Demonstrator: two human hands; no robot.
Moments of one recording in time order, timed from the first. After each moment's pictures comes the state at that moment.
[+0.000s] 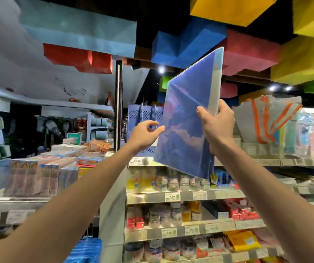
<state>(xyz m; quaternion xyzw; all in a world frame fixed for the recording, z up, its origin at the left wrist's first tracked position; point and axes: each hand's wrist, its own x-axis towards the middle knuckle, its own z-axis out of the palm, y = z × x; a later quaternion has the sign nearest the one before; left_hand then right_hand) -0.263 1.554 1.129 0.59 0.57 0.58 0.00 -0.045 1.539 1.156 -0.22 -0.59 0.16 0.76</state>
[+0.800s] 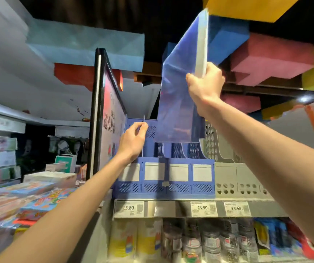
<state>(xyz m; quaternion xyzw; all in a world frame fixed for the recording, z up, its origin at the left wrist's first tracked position) -0.377 1.753 1.178 0.53 0.54 0.65 -0.10 -0.171 1.758 1.298 -0.19 -0.59 0.12 0.77</state>
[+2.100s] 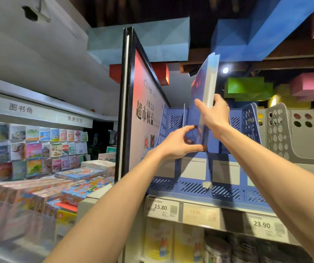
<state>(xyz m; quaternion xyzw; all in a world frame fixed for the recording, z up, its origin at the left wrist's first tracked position) -0.394 1.792 1.165 0.63 0.65 0.42 -0.07 -0.298 1.893 1.232 -0.12 -0.68 0.28 0.66</state>
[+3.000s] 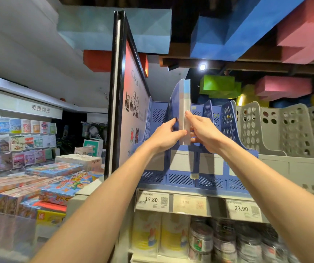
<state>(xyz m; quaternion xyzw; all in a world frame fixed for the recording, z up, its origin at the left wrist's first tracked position) -0.390 1.788 1.167 0.60 0.63 0.50 0.00 -0.268 1.876 1.184 -0.11 -0.78 0.43 0.44</state>
